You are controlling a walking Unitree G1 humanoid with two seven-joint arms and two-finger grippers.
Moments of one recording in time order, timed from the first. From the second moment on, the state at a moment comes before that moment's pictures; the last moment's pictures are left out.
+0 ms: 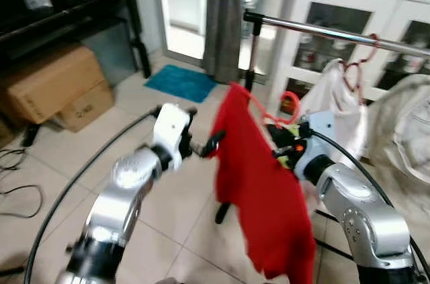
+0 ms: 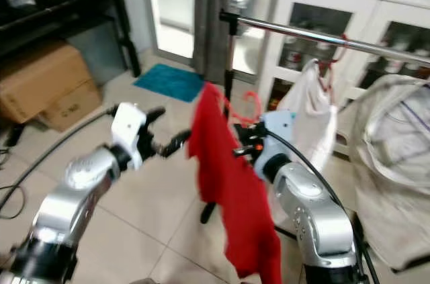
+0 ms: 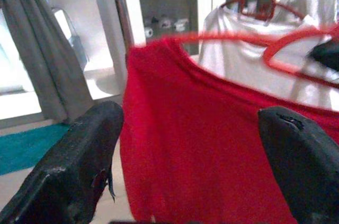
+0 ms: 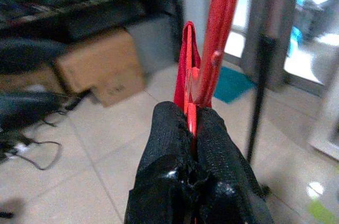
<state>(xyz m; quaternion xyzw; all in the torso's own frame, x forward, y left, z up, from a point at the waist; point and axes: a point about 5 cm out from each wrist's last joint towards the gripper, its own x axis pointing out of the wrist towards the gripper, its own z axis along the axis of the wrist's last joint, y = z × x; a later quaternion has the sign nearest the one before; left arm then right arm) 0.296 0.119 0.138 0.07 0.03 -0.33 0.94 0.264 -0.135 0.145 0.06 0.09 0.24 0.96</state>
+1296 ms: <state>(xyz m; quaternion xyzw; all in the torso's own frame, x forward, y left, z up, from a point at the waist) 0.332 0.094 0.152 0.06 -0.04 -0.29 0.95 0.255 -0.135 0.163 0.06 0.03 0.37 0.93</state>
